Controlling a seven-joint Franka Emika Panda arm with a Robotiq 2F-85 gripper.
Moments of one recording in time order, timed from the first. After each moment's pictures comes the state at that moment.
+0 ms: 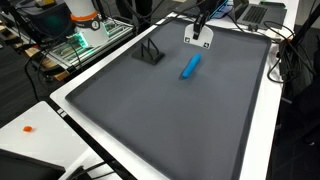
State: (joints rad) arm 0.17 0.36 0.11 -1.92 -0.11 2.16 0.17
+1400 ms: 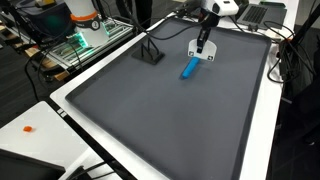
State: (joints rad) arm 0.18 0.46 0.07 -1.91 -0.16 2.33 0.17
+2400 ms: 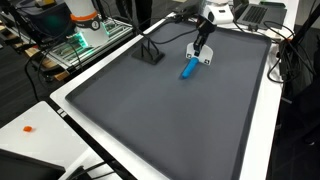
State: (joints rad) arm 0.16 0.49 0.06 -1.91 -0.09 2.33 0.19
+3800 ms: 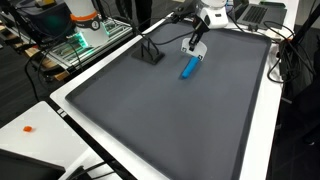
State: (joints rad) arm 0.13 0.48 0.10 -1.90 0.07 2.19 0.05
